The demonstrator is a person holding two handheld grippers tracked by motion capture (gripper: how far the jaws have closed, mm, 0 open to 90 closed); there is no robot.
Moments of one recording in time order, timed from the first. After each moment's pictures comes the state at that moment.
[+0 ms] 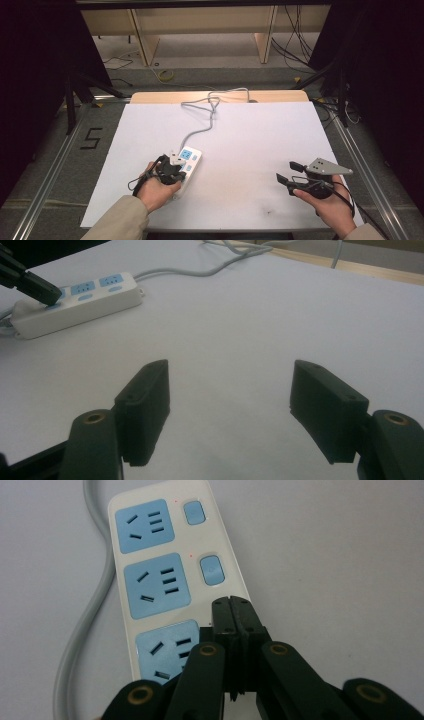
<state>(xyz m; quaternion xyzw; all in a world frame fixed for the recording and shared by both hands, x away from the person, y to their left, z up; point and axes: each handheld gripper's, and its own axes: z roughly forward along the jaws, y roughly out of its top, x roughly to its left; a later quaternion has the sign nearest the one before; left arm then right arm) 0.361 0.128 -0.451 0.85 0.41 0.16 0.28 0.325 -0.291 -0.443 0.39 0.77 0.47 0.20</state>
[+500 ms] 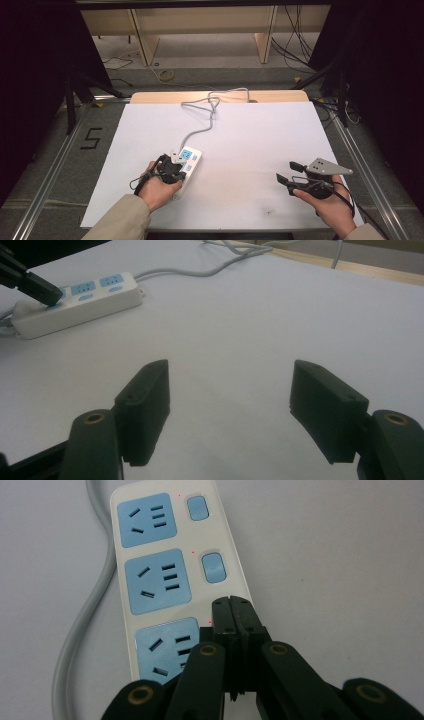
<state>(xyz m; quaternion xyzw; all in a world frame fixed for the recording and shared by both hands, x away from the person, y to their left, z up) 0.362 0.125 -0.449 0.85 0.43 0.15 0.26 0.325 -0.291 -0.442 0.39 0.77 0.47 0.20</state>
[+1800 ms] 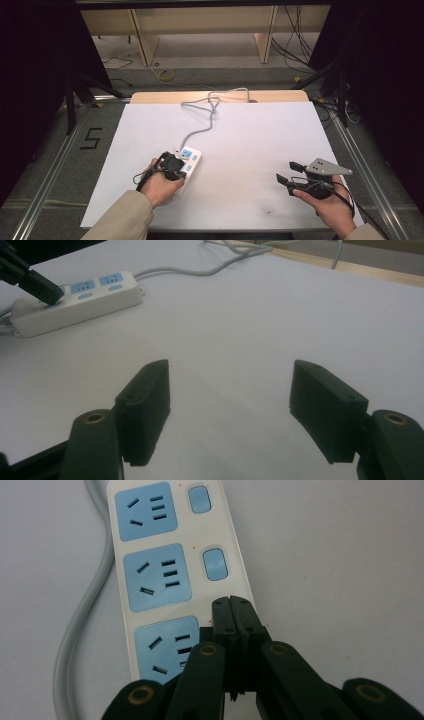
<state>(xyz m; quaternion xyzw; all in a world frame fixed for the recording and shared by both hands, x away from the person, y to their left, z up) 0.370 0.119 -0.445 0.86 0.44 0.13 0.23 0.324 -0.290 -0.442 0.39 0.77 0.47 0.20</state>
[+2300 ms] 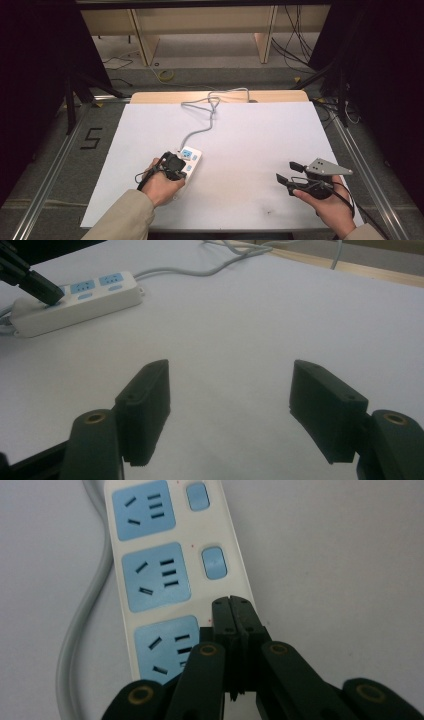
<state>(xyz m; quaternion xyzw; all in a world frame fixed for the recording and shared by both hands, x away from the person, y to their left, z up) 0.370 0.115 -0.445 0.86 0.43 0.14 0.22 0.324 -0.290 -0.442 0.39 0.77 0.47 0.20</state>
